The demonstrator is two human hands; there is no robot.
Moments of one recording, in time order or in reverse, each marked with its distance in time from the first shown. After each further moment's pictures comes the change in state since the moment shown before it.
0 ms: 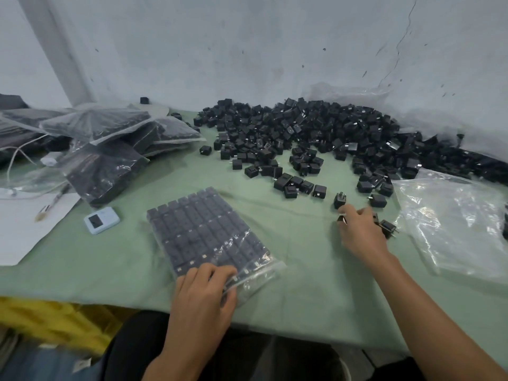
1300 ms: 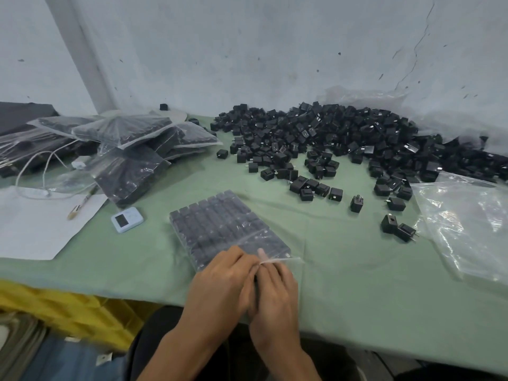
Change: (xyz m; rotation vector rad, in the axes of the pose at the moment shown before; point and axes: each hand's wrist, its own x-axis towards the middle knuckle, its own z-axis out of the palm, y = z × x) left_hand 0.025 0.012 -0.041 -0.062 -0.039 0.127; right_hand -0.191 -0.156 0.062 0.494 0.325 -0.541
